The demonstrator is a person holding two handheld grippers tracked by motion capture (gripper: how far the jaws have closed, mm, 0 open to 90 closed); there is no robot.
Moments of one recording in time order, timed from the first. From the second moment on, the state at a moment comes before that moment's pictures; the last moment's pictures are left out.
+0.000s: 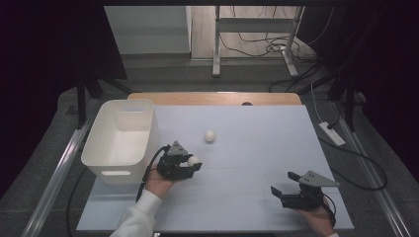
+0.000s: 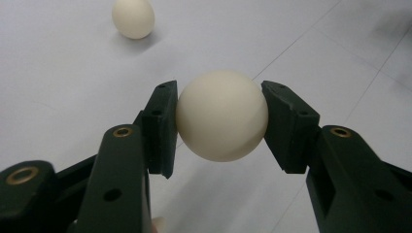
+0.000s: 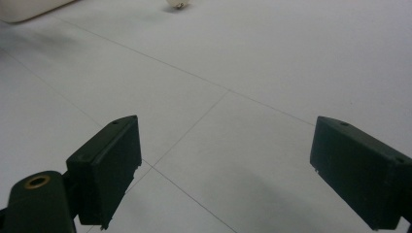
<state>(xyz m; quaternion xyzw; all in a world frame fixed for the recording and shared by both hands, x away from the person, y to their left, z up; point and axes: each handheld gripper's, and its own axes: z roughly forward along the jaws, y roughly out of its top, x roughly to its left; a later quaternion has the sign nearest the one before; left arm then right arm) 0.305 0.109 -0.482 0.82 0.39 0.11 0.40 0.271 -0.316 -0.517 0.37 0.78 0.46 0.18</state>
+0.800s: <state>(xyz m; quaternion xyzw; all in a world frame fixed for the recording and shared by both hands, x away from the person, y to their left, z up) 0.296 0.113 -0.459 0.81 0.37 0.13 0.44 0.271 -0.316 -0.517 0.37 0.78 0.46 0.18</state>
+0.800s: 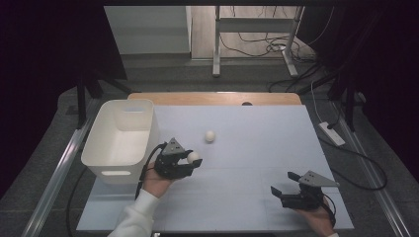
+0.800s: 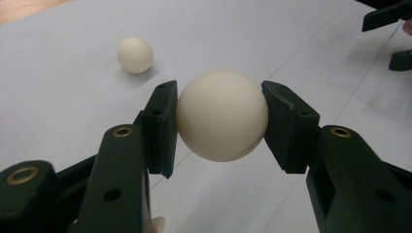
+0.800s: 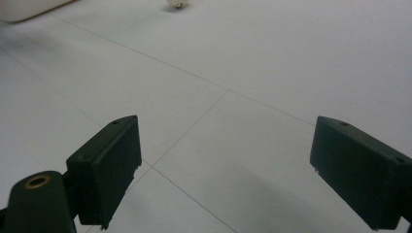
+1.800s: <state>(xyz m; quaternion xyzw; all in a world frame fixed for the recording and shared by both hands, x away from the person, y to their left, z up) 0.292 0.119 -0.435 0.79 0.36 0.14 0.47 0.271 -0.316 -0.517 0.37 0.79 0.46 0.19</state>
